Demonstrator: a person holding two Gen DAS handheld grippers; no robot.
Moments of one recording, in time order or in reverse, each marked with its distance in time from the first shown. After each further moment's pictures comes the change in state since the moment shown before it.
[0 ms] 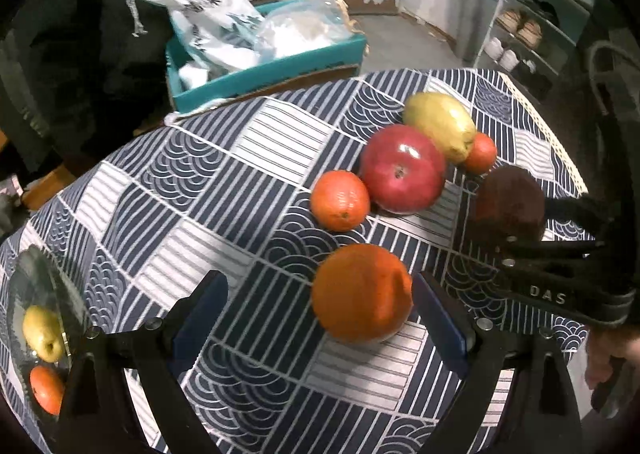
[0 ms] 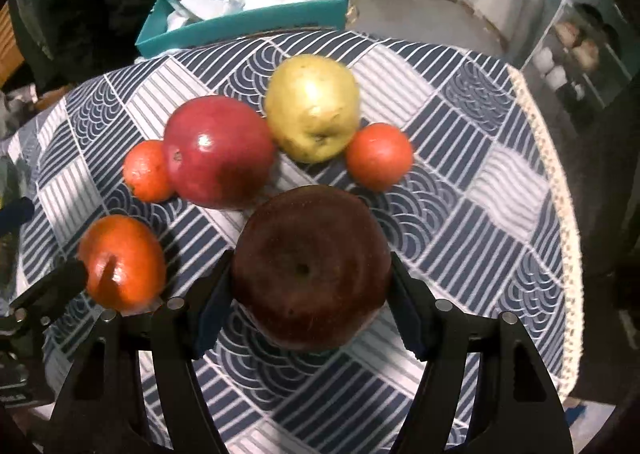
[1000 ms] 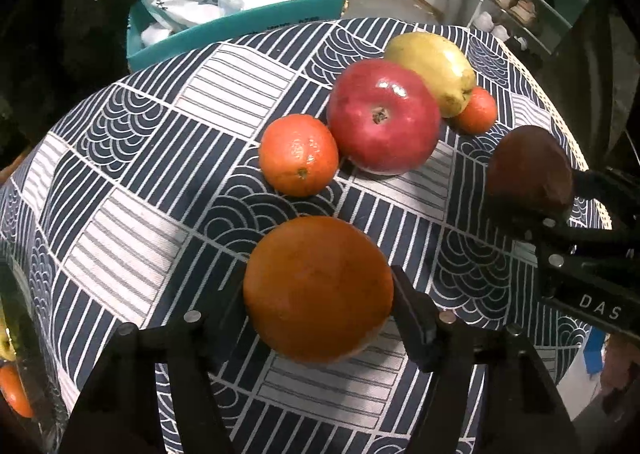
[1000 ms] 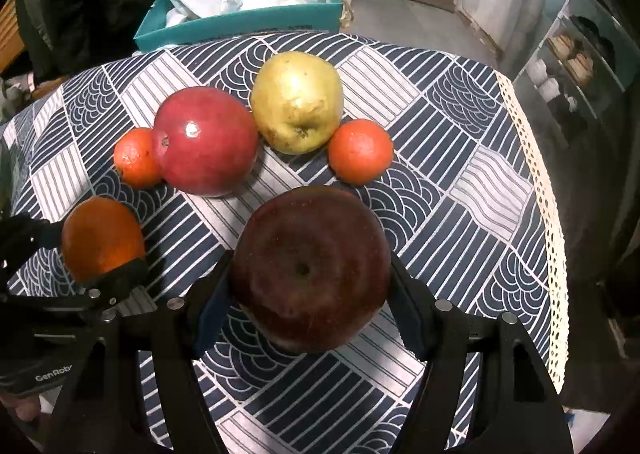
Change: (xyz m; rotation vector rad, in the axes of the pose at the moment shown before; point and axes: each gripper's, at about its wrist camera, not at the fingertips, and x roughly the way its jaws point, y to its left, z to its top) left arm 0.042 -0.013 -0.014 -0.005 0.101 -0.076; right arm -0.002 -0.003 -0.009 -0.037 -0.020 -0.032
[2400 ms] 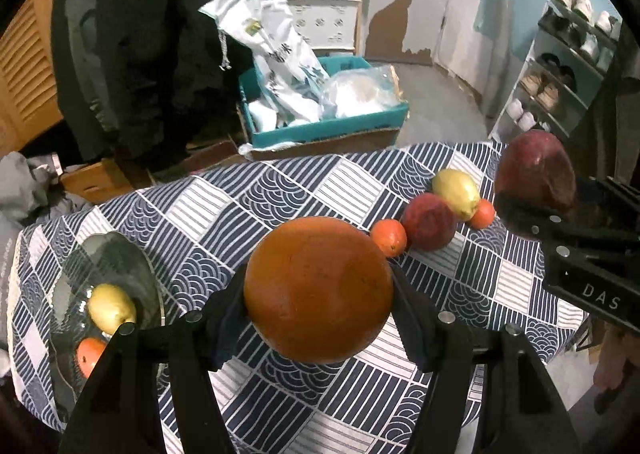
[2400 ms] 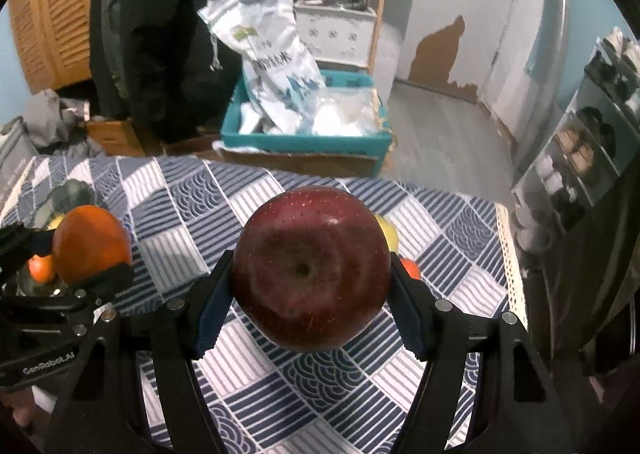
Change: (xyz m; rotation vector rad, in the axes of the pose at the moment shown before) left arm -0.154 0.061 -0.006 -0.142 -0.251 0.126; right arm -0.129 0.065 0.039 -0.122 -0.291 0.065
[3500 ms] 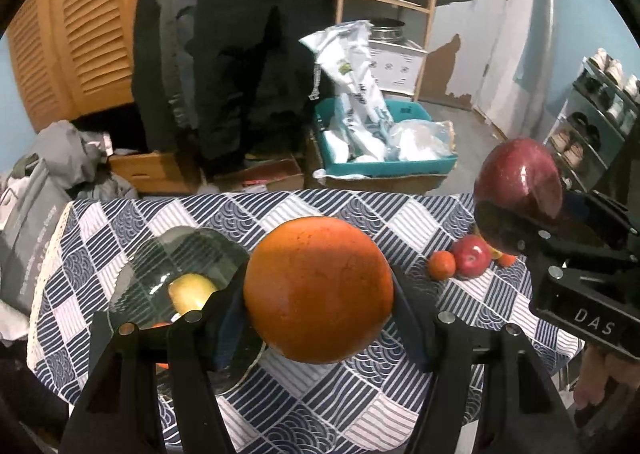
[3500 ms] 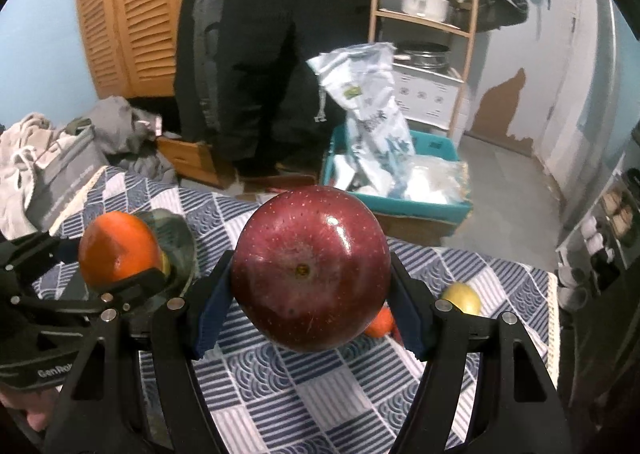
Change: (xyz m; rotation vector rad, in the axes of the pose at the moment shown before) left arm -0.070 0.093 -0.006 -0.160 -0.087 0.079; right arm -0.039 0.105 0.046 -0.115 -0.115 0.182
